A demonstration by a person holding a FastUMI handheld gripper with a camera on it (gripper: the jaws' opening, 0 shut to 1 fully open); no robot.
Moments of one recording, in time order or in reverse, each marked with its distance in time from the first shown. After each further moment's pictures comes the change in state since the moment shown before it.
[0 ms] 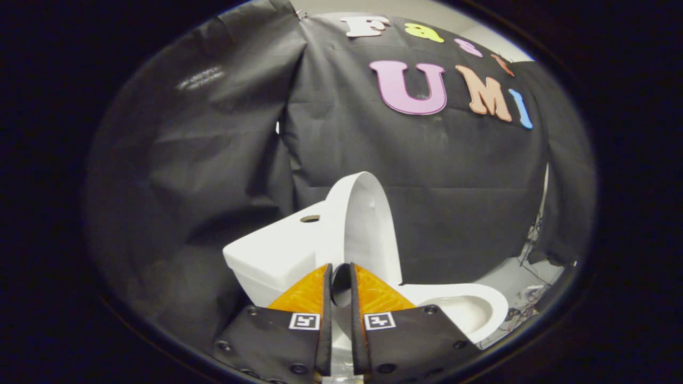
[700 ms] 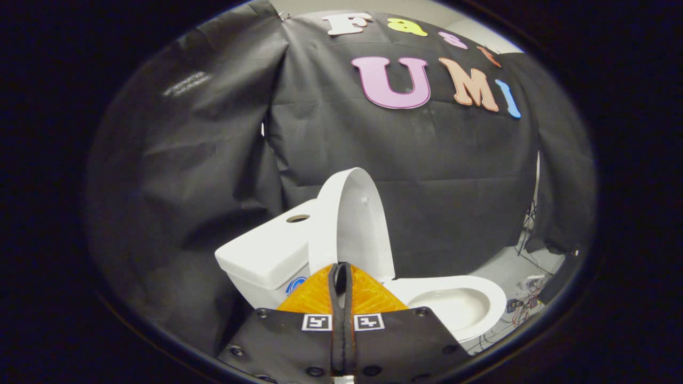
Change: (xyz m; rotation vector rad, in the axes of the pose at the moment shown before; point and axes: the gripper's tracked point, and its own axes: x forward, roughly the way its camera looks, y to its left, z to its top) arm -0.006 -0.019 0.000 0.010 0.035 -0.052
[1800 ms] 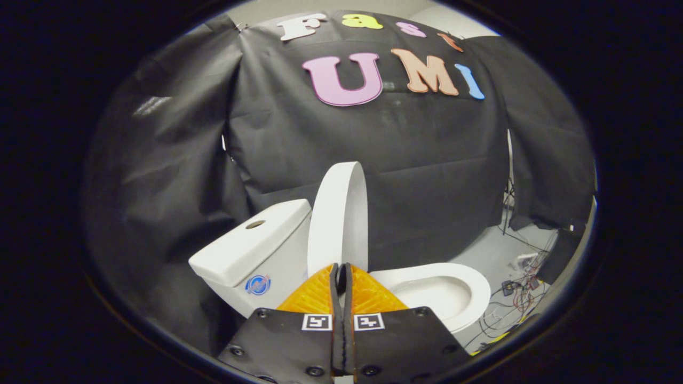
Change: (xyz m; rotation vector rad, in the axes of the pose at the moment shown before) arm -0.024 -0.069 -0.005 0.128 0.012 -0.103
